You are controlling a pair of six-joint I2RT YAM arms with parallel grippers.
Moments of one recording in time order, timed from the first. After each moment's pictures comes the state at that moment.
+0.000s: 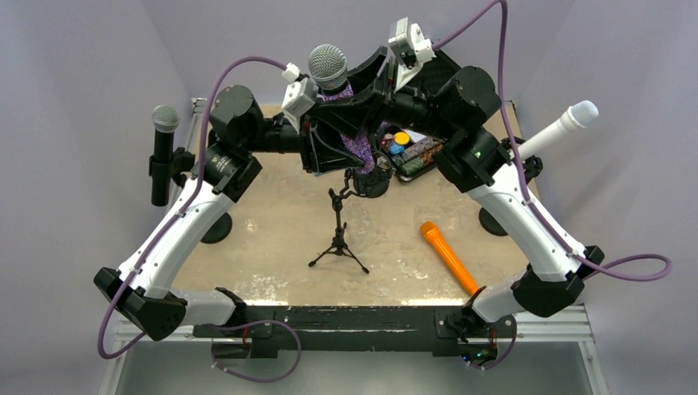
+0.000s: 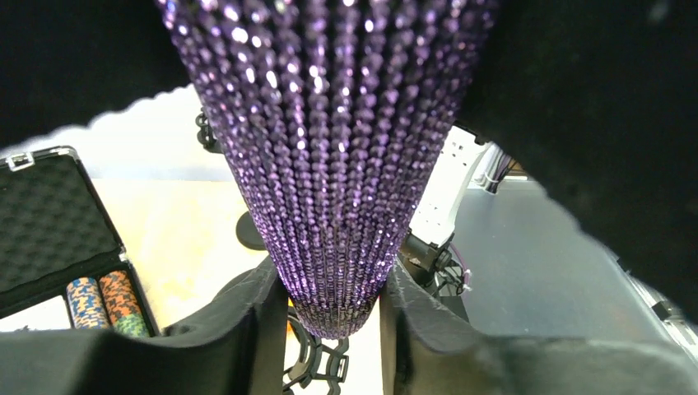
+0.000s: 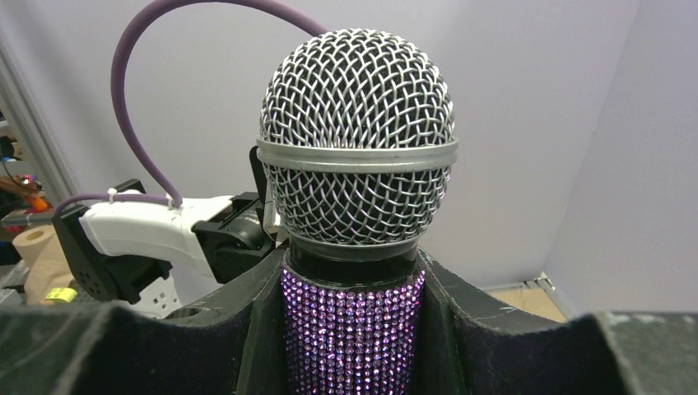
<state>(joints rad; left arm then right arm) -0.56 1.30 1.50 -0.02 1.07 -0.27 0.78 1.46 1.88 0.01 -0.59 0.25</state>
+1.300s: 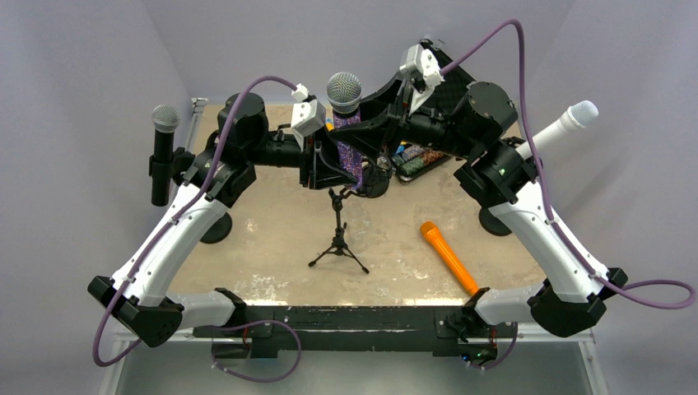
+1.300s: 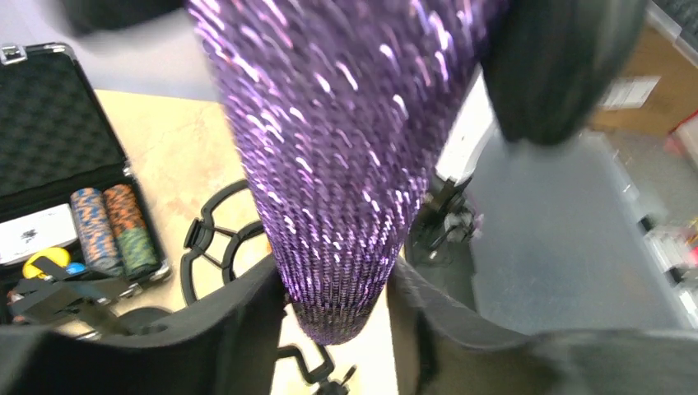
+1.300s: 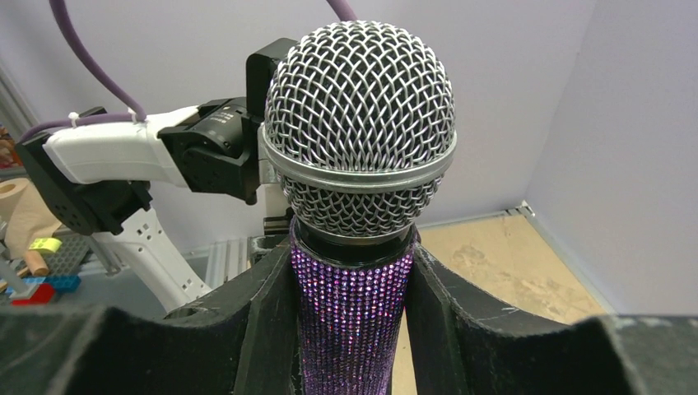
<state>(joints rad) -0.56 1.25 1.50 -0.38 1.00 -0.02 0.73 1.31 1.72 -0.17 -0.60 0.15</state>
